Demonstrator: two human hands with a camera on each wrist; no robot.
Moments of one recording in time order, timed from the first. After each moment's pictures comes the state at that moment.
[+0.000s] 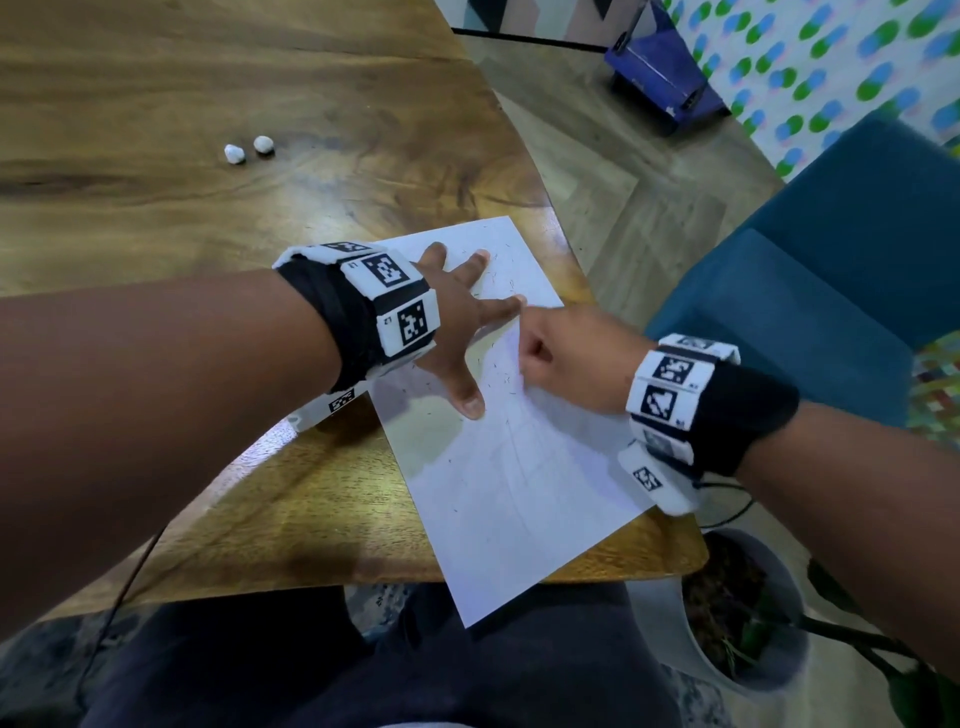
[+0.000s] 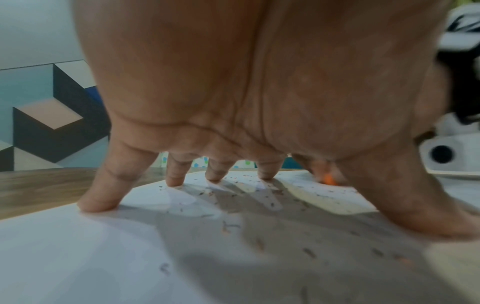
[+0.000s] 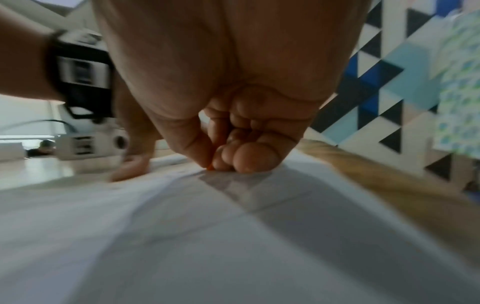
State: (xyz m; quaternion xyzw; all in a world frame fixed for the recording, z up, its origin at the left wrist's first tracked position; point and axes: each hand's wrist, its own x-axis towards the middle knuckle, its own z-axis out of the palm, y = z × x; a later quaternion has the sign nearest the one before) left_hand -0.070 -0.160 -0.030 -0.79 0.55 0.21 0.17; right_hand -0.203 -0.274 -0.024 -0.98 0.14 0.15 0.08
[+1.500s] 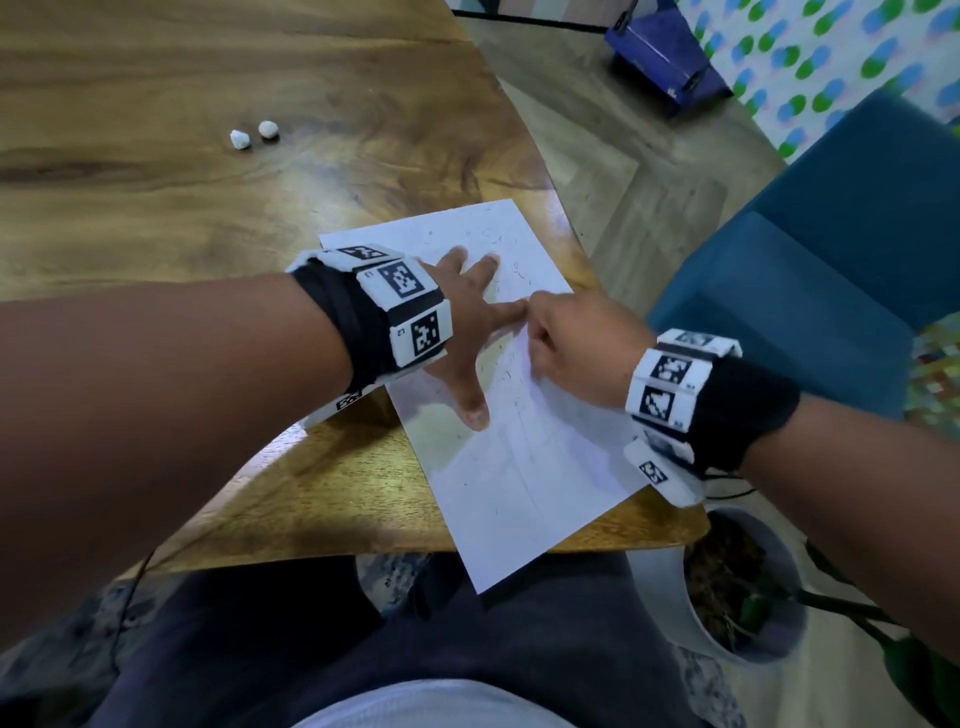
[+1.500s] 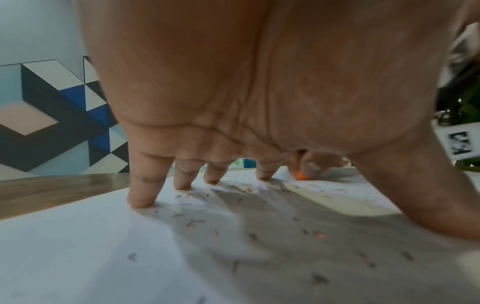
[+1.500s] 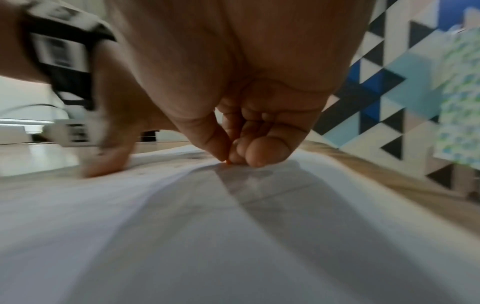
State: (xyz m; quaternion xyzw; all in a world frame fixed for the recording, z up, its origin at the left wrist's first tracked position) left_hand -0.083 -0.151 -0.037 -0.78 0.57 0.21 0.17; right_hand -0.211 -0.263 -0.029 -0.97 0.18 0.14 0.04
